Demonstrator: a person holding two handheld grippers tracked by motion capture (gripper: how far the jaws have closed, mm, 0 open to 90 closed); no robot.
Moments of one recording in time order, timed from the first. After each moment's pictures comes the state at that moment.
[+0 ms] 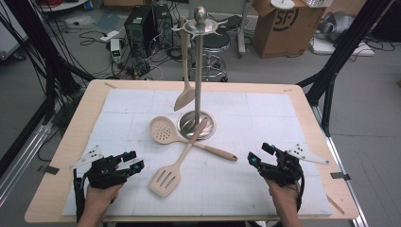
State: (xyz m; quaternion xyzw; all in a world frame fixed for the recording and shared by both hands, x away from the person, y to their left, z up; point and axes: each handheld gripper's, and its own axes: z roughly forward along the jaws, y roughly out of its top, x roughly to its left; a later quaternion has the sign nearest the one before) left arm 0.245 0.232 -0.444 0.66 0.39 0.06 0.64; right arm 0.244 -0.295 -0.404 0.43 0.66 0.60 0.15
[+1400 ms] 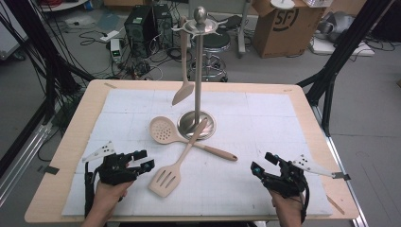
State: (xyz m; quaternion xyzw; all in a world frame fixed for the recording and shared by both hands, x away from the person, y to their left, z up) left arm 0.255 0.206 -0.433 0.67 0.38 0.03 0.64; right arm 0.218 -0.300 -0.409 0.44 0.65 0.60 0.15
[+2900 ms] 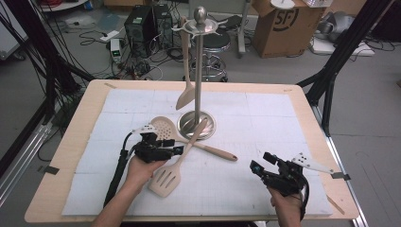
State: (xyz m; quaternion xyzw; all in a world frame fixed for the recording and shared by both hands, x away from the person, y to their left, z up) left arm 0.324 0.122 -0.432 0.73 0.41 -0.01 0.54; right arm 0.224 -0.301 -0.411 0.46 0.64 0.60 0.12
